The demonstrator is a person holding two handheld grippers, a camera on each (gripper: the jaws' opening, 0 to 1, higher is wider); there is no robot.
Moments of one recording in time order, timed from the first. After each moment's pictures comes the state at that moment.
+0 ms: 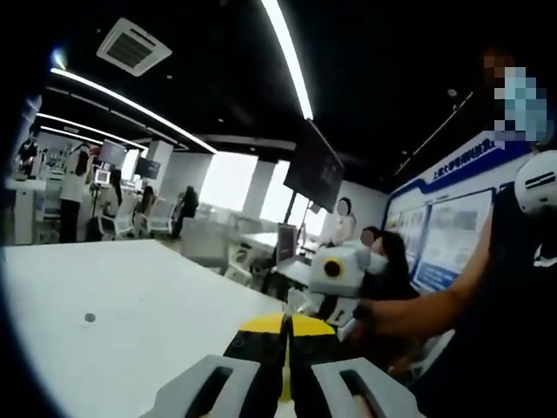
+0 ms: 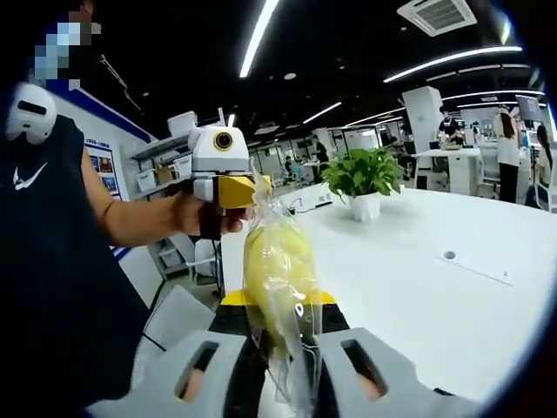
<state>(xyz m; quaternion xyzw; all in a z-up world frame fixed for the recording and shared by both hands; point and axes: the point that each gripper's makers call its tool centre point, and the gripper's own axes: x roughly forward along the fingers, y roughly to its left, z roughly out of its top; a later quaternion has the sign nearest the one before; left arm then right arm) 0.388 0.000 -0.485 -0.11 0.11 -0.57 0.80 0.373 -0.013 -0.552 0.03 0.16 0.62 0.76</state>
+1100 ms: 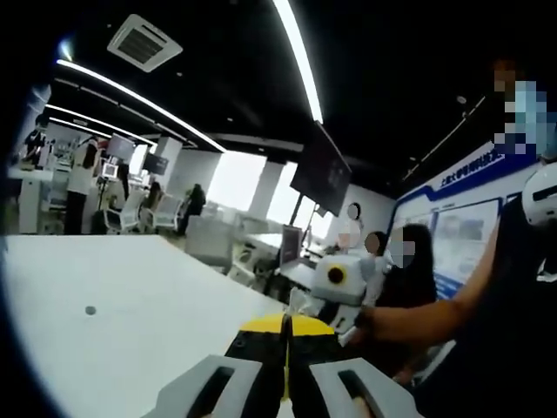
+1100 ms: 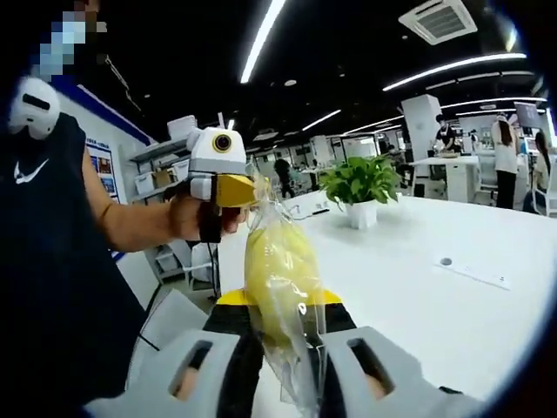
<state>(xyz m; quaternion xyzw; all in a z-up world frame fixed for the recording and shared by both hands) 0.387 -0.003 -0.477 -0.13 0.11 -0.56 0.81 0.373 -0.015 -0.547 0.05 0.14 0.62 0.77</state>
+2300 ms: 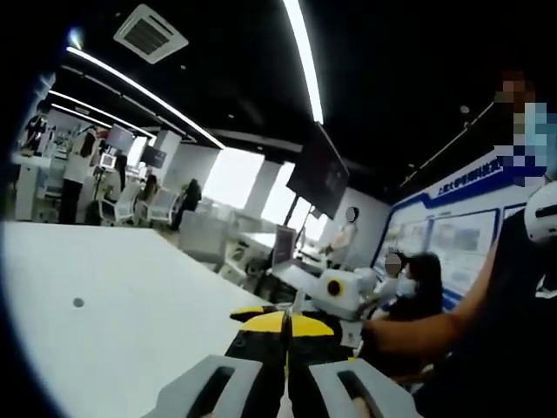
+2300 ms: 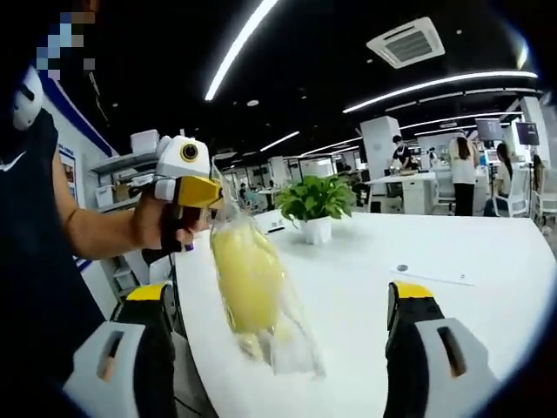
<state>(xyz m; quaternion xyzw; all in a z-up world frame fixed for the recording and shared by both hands) 0.387 -0.015 -0.475 -0.16 0.12 -0.57 0.80 0.399 -0.056 -0.555 0.05 0.10 0.50 0.86</state>
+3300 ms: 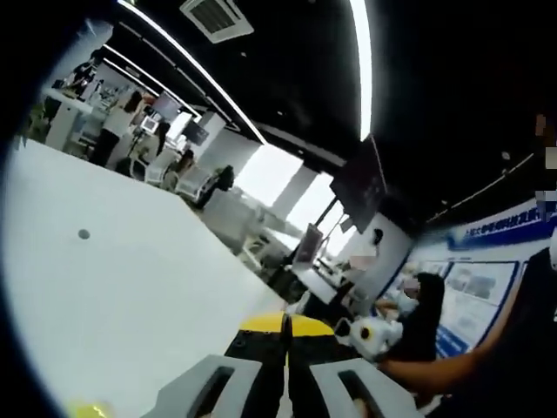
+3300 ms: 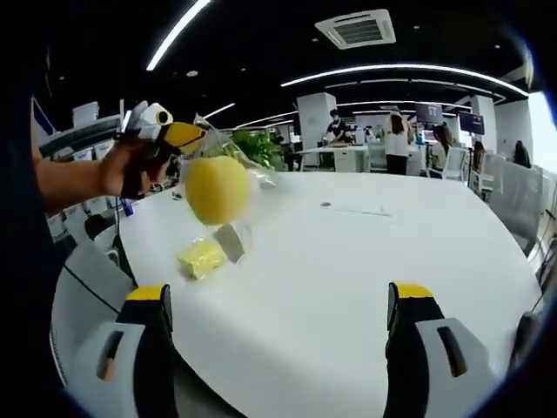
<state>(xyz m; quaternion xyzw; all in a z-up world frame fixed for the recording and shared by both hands) 0.410 -0.027 -0.555 -0.26 0.19 -0.49 0.81 0.365 -0.160 -0.677 0.00 0.17 0.35 0.92</state>
